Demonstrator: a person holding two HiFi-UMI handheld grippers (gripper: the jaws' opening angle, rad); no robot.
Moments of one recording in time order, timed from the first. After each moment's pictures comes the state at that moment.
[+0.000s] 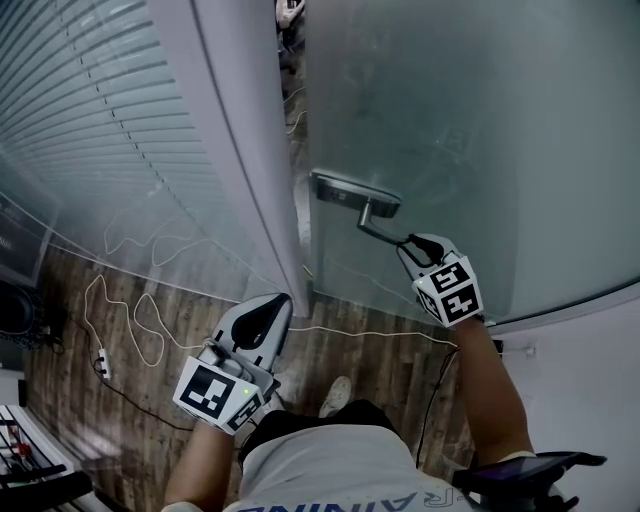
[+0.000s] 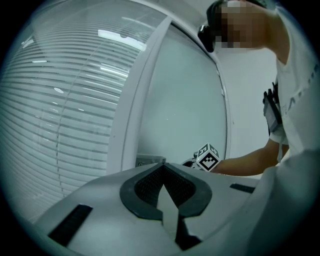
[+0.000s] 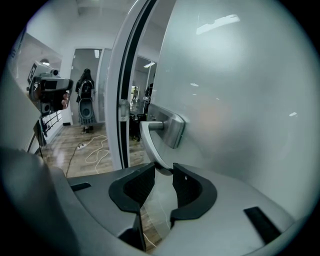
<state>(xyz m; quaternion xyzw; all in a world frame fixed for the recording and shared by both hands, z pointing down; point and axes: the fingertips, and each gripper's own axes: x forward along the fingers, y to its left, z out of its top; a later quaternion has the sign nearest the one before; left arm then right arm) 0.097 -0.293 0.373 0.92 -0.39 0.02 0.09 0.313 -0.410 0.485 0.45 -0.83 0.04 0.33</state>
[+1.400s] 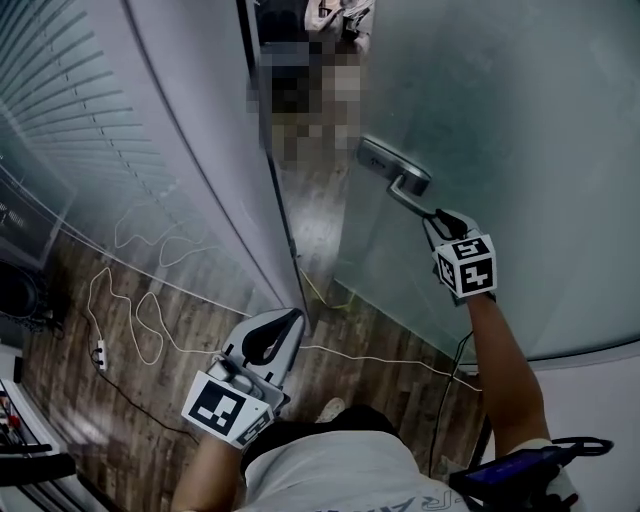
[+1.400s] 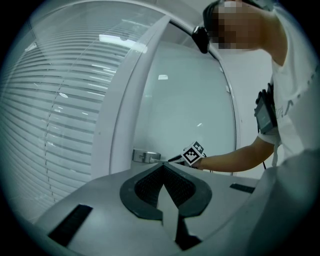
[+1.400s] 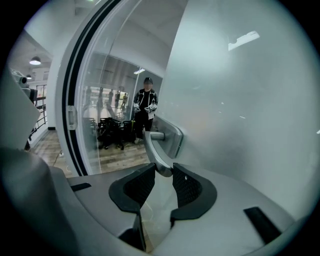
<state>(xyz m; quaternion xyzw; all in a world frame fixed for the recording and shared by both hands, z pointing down) 0.141 -0.321 0.395 0.90 -0.42 0.01 0.08 0.378 -0.538 0.486 0.51 -0.82 0.02 0.28</state>
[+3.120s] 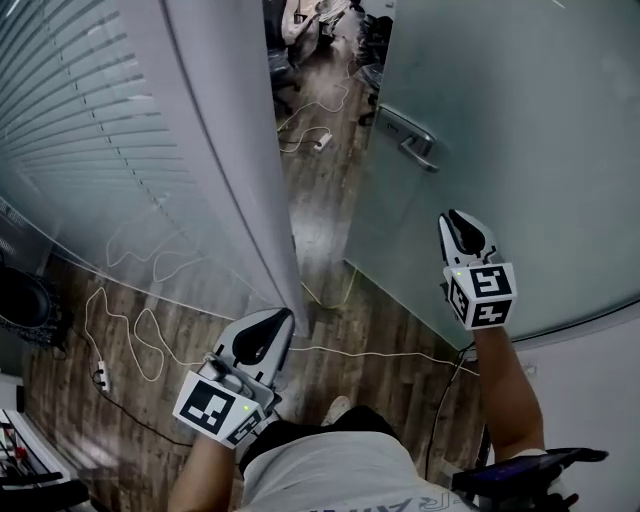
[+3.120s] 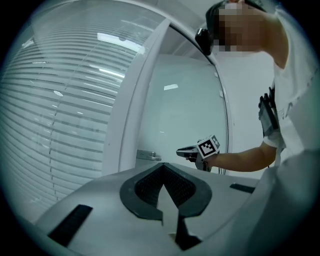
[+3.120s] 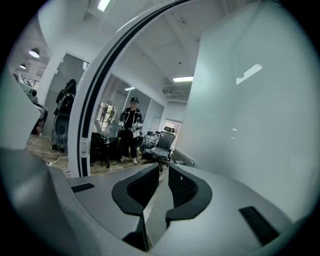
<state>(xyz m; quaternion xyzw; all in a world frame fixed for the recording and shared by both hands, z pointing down) 0.110 -0.308 0.379 0.92 -0.39 0.00 0.08 0.371 -0.460 0.384 0.58 -0.79 -0.05 0.18</state>
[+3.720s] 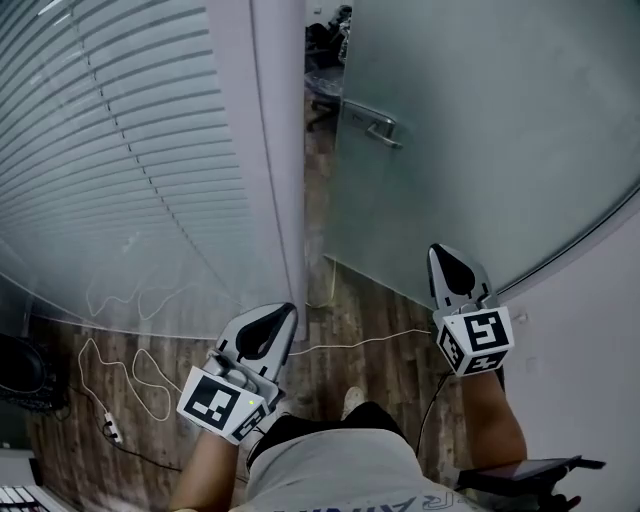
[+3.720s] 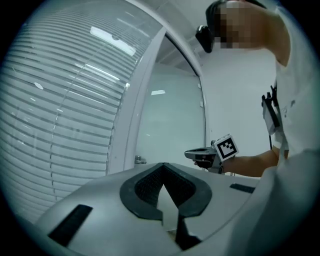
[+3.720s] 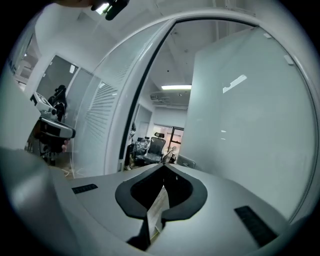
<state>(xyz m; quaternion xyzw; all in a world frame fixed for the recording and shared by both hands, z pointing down) 0.068 -0.268 0.353 0.96 -0.28 -0.01 0.06 0.297 -0.296 0.342 0.65 -0.74 -0.05 0.13</state>
